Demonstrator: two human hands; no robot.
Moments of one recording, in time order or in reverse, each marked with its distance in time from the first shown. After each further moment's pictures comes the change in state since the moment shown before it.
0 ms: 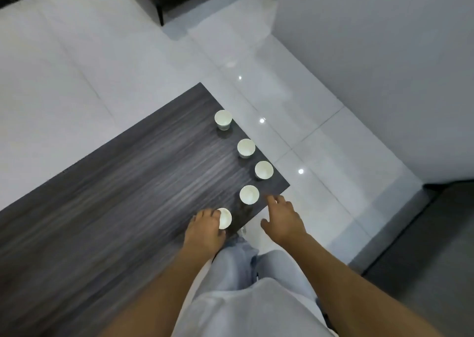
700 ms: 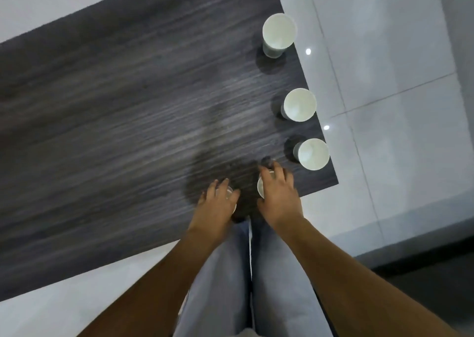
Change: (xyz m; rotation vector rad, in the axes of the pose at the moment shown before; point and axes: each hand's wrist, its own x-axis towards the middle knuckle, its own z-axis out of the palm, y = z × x) left_hand 0.135 -0.020 0.126 -0.080 -0.182 -0.109; right_hand 0.190 0.010 0.119 -0.195 -0.223 -0.167
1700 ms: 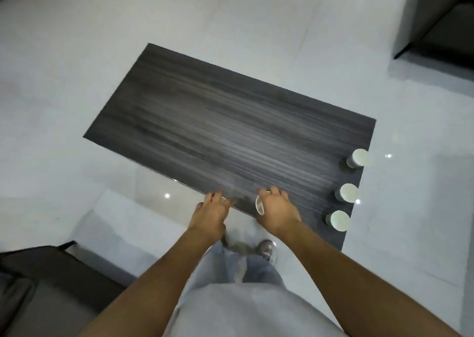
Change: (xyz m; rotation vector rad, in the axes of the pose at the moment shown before) left_hand -0.303 0.017 -0.001 -0.499 0.446 -0.586; right_hand -0.224 -0.137 -0.076 -0.590 -0.145 -0.660
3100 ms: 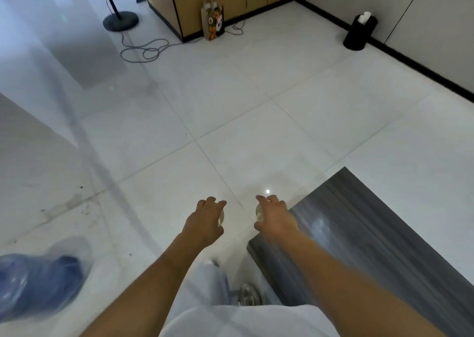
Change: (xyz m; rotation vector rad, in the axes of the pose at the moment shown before) left_hand 0.042 -0.764 -0.251 -0.399 0.264 -0.459; right_hand 0.370 -0.765 -0.060 -0.260 -0.005 -0.445
